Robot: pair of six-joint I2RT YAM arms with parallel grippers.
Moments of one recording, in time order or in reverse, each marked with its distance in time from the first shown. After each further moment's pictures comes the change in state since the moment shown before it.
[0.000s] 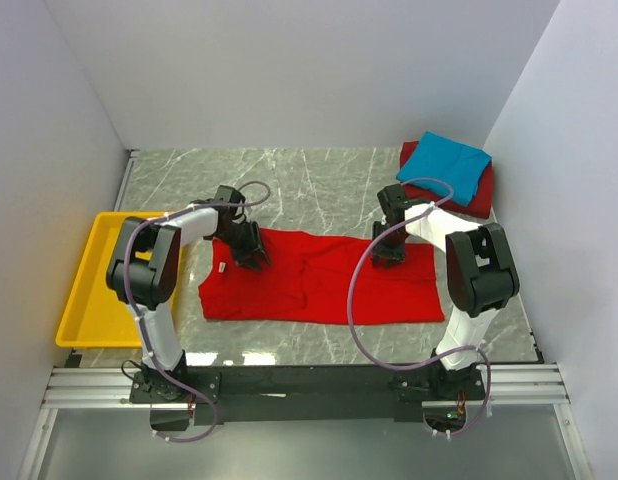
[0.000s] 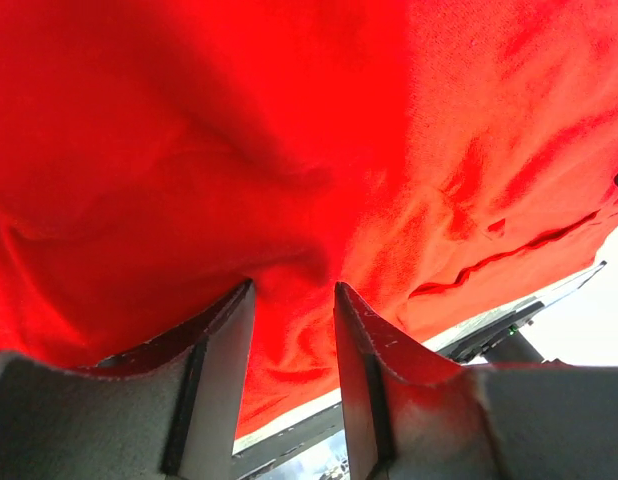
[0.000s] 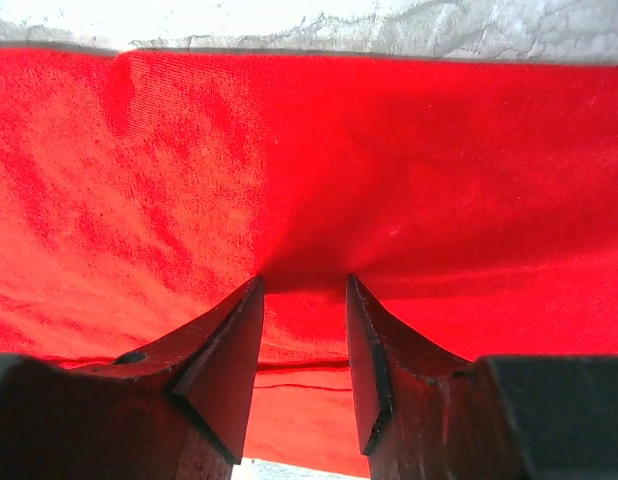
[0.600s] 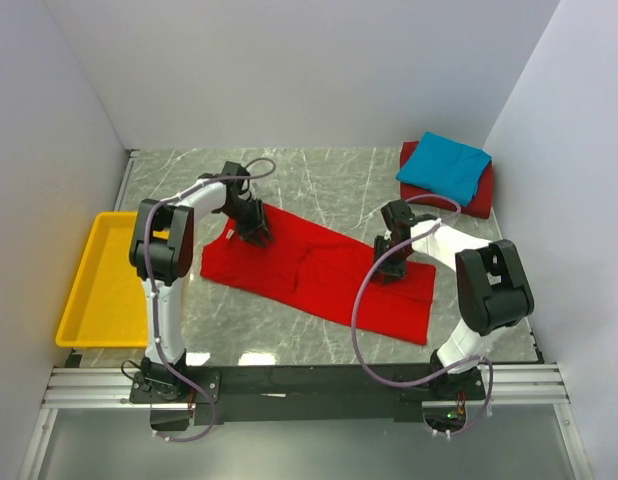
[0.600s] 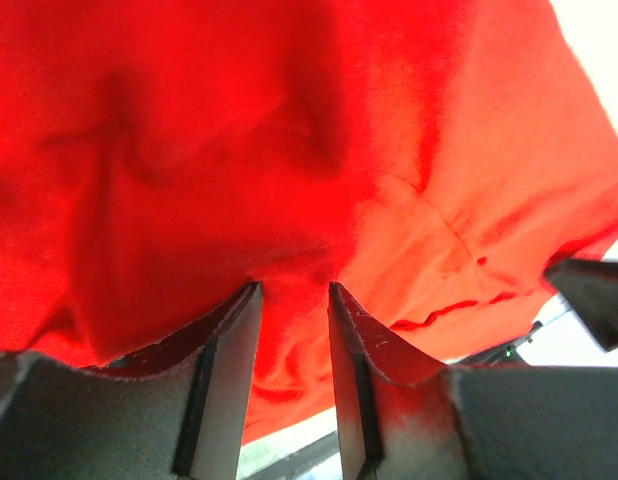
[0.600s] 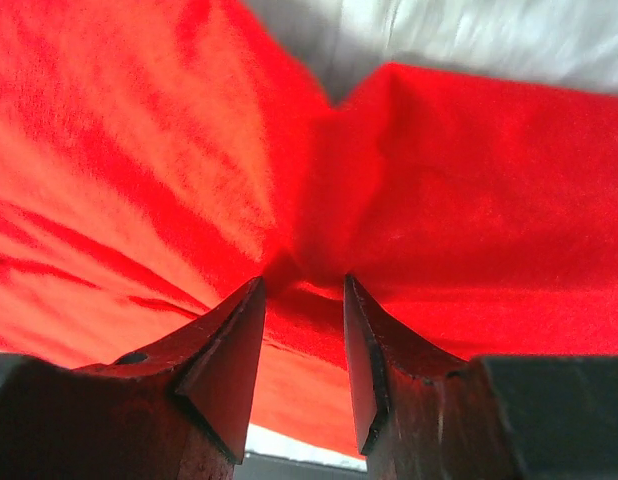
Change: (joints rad) left arm 0.031 0.245 0.373 -0.169 0.004 0.102; right arm 0.009 -0.128 -0.167 0.036 -0.076 0.083
